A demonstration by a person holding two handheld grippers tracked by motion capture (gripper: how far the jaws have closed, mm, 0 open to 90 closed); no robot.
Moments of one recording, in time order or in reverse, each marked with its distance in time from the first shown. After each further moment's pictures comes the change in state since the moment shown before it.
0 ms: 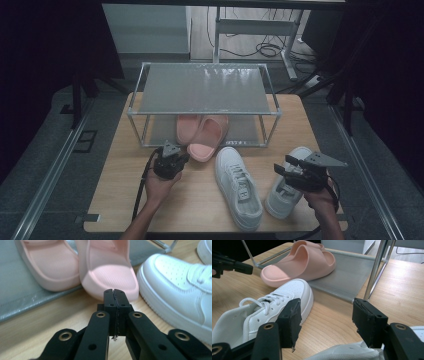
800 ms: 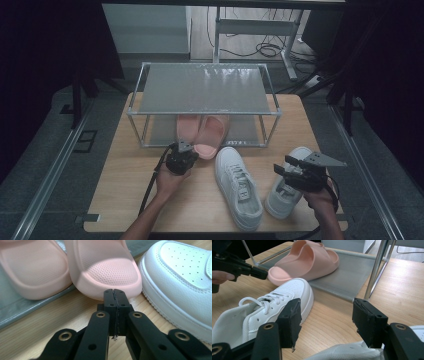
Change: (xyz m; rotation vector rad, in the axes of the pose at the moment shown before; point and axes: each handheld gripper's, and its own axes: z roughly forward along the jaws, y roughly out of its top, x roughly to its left) left arm -0.011 0.015 0.042 0.087 -0.004 0.077; right arm 0.000 -0.001 0.001 0.007 0.002 0.002
